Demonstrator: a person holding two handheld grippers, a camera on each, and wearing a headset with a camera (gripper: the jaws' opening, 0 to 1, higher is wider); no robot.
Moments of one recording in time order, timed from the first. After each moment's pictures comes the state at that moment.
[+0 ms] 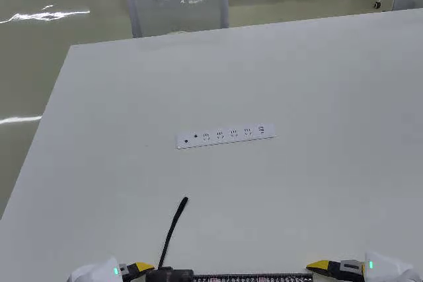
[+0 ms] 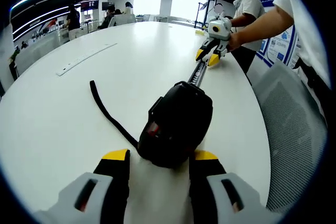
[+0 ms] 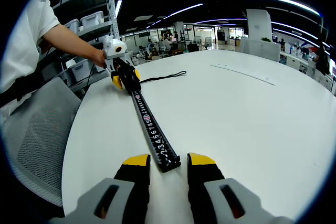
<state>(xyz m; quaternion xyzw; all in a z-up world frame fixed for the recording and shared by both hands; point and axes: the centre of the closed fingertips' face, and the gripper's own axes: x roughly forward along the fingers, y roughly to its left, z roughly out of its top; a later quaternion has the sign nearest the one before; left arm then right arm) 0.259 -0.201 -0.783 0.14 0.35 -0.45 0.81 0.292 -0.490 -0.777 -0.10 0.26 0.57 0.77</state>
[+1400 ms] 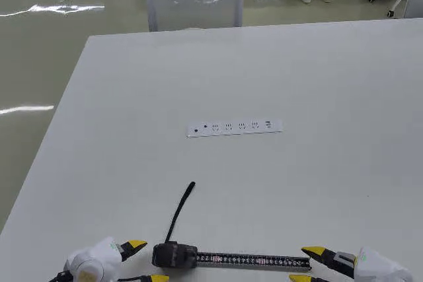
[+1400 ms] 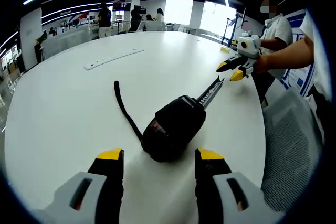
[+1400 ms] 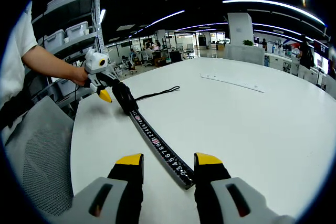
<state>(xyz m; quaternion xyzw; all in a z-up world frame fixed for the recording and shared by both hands) 0.246 -0.186 -0.757 0.07 0.34 -0.35 0.87 0.279 -0.469 -0.741 -0.08 0.24 0.51 0.82</state>
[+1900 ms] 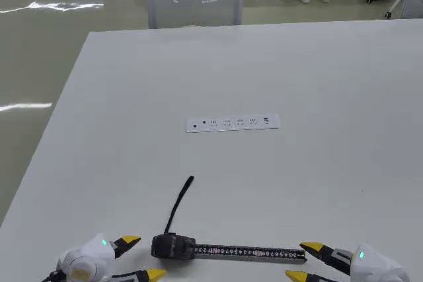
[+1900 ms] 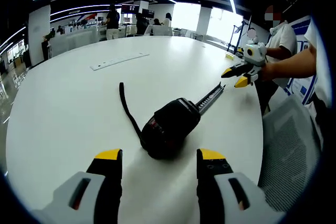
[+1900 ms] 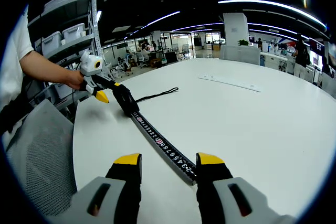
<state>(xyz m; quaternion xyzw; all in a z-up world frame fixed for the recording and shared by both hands) 0.238 -0.183 -0.748 0.05 0.33 -0.32 0.89 0.269 -0.471 -0.735 -0.07 0.25 0.50 0.83</state>
